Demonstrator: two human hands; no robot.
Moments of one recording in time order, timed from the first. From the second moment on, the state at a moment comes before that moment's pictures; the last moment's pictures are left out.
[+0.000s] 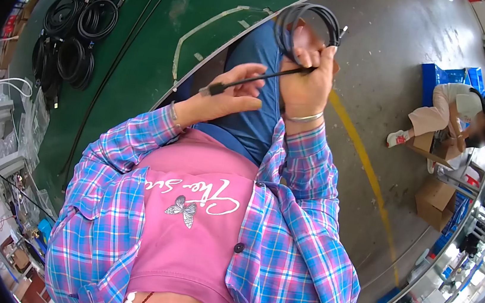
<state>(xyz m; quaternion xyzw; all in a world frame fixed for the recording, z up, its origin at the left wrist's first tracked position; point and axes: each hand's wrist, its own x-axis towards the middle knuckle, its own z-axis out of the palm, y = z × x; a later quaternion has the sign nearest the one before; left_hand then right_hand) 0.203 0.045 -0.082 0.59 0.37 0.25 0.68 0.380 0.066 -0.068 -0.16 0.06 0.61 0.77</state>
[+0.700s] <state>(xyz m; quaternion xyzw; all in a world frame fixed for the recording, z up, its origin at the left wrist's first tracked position) 0.199 0.053 -0.069 0.58 0.36 0.23 0.70 0.394 0.032 -0.083 -0.53 -0.68 0.29 0.41</state>
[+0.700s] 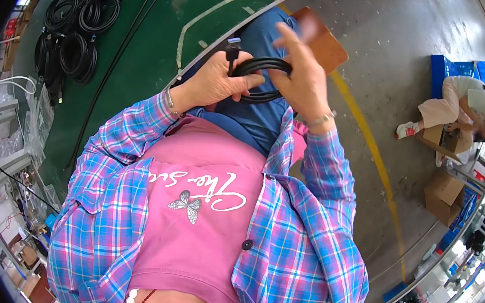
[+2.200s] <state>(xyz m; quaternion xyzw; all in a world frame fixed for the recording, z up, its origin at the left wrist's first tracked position) 0.064 0.241 -0.031 0.56 0.41 0.49 0.53 0.285 0.264 -0.065 -0.47 -0.66 0.18 0.57</state>
